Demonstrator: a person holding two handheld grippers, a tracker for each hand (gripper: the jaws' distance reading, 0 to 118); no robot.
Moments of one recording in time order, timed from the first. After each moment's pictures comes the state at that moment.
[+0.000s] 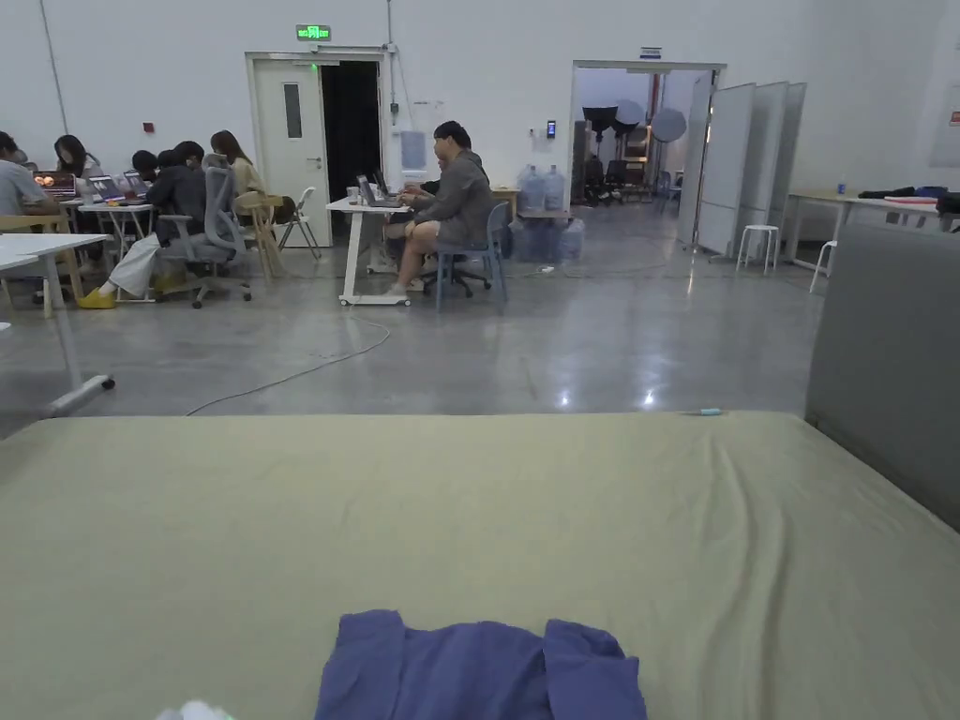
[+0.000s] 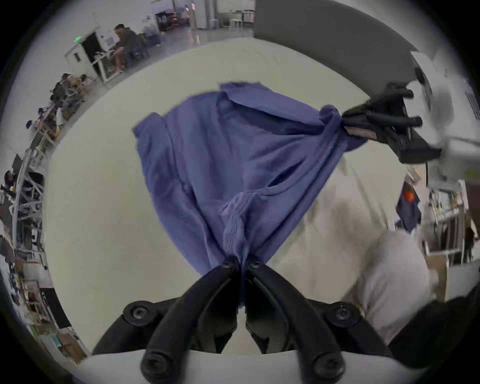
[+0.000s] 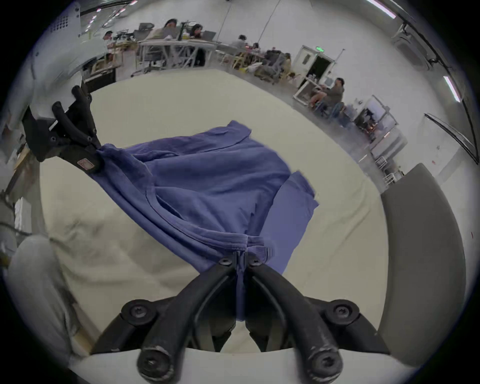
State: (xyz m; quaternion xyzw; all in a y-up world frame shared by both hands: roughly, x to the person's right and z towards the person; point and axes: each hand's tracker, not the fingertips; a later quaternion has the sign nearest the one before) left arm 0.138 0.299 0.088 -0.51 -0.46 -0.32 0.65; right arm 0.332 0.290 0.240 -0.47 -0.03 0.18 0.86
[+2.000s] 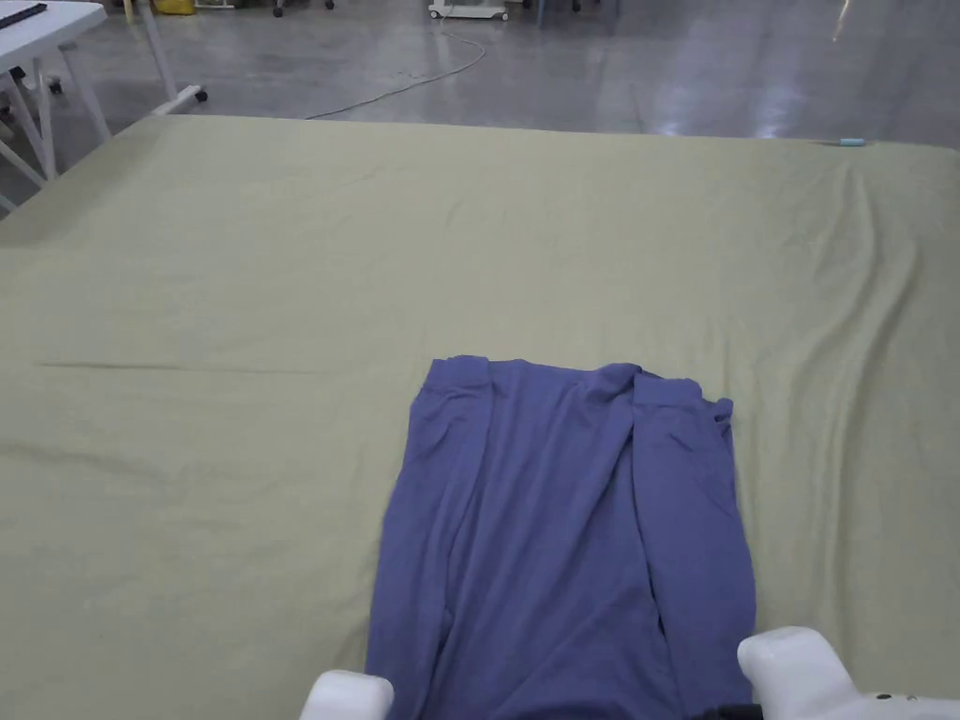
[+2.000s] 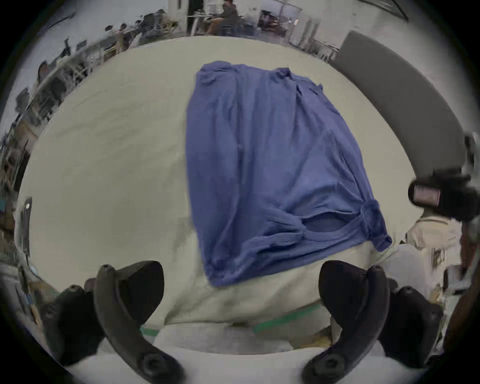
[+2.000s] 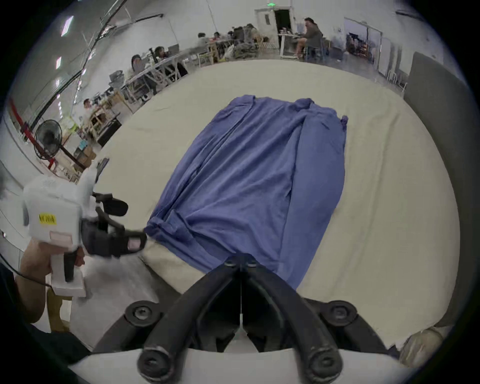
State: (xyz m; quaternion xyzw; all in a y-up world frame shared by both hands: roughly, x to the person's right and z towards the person) left arm 0.023 0.190 0.223 -0.55 -0.31 -0.11 0.77; right arm 0.294 0.253 0.352 -0.51 0.00 -0.09 0.86
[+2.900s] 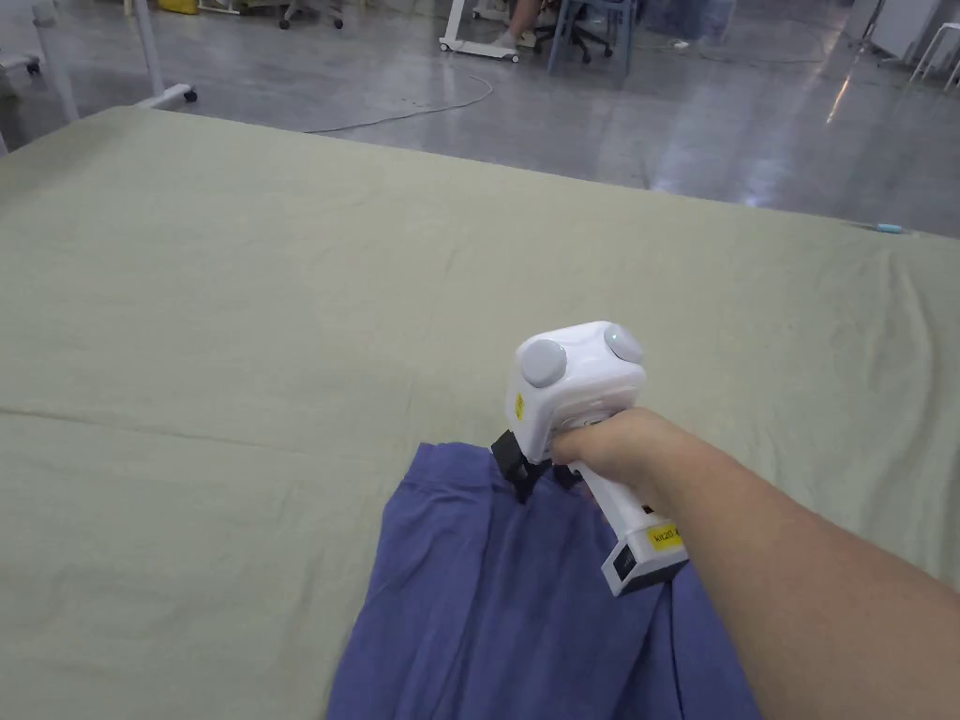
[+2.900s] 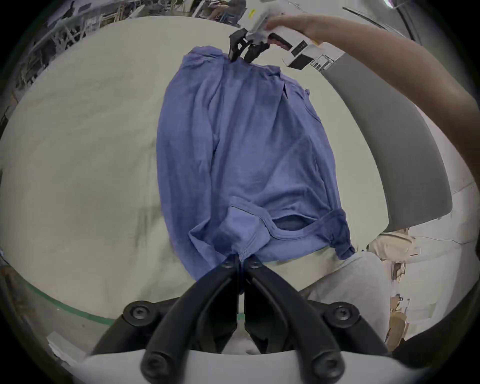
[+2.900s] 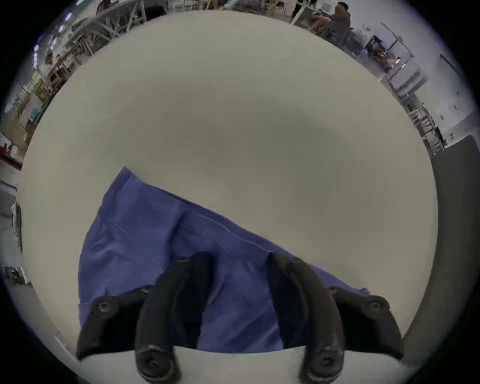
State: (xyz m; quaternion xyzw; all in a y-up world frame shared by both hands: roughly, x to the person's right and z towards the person) left arm 0.017 0.184 0.203 -0.60 -0.35 0.00 0.72; right arm 0.383 0.151 -0.155 -0.63 -0.04 0.02 0.78
